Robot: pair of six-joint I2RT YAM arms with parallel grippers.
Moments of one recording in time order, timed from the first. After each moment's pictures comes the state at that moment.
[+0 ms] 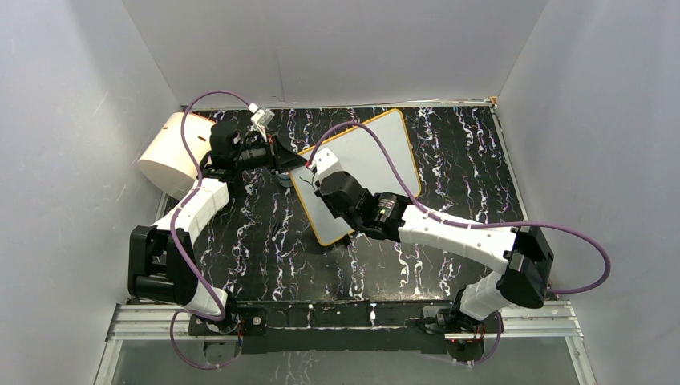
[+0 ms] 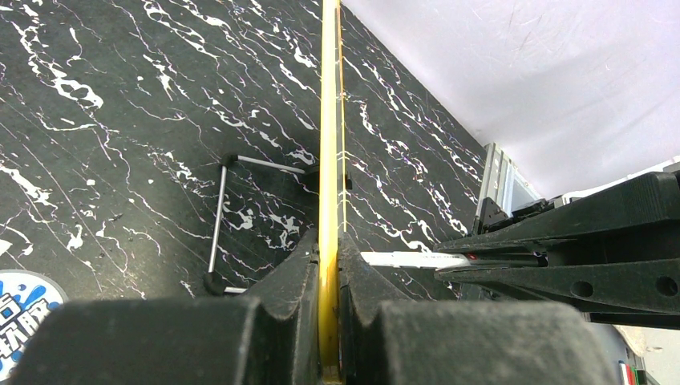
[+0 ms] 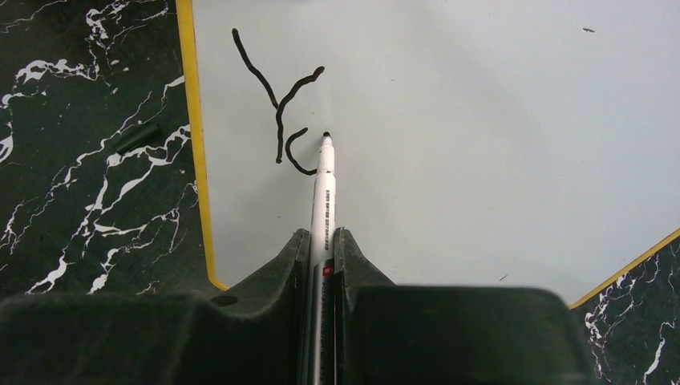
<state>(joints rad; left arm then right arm) -0.16 1.46 0.98 0.19 1.01 -0.33 1.14 1.48 1.24 -0.36 0.52 0.12</state>
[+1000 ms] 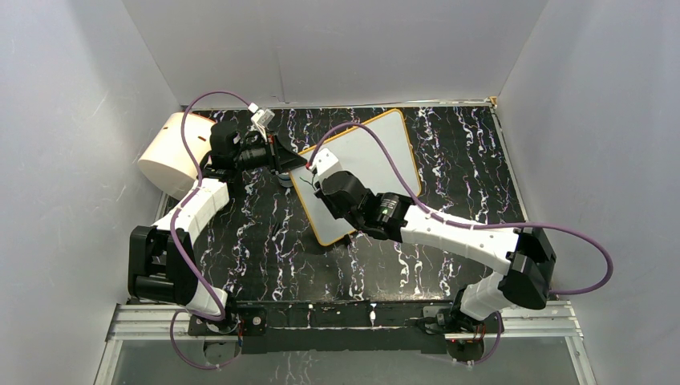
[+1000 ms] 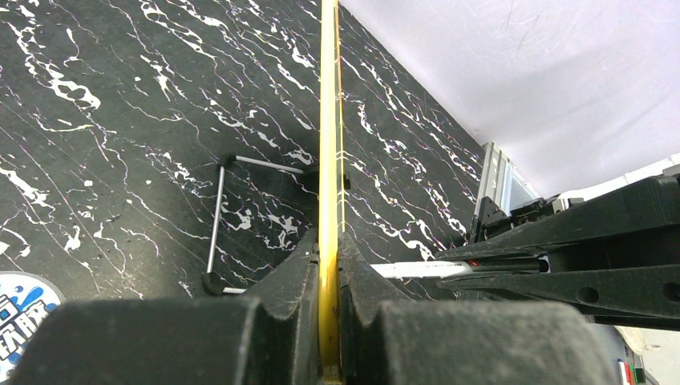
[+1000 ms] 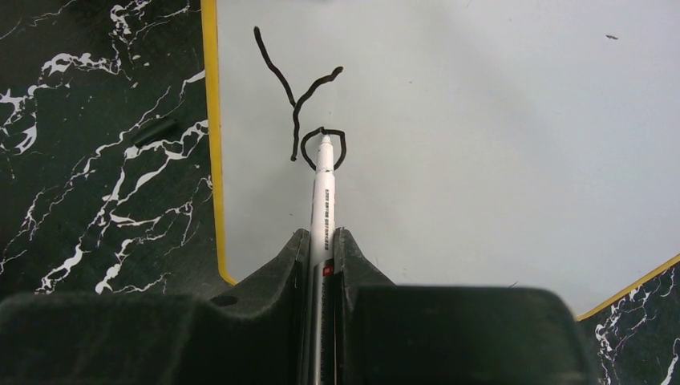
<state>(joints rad) -0.16 1.46 0.98 0.19 1.01 -0.33 1.14 1.47 1.24 -0.36 0.47 0.10</state>
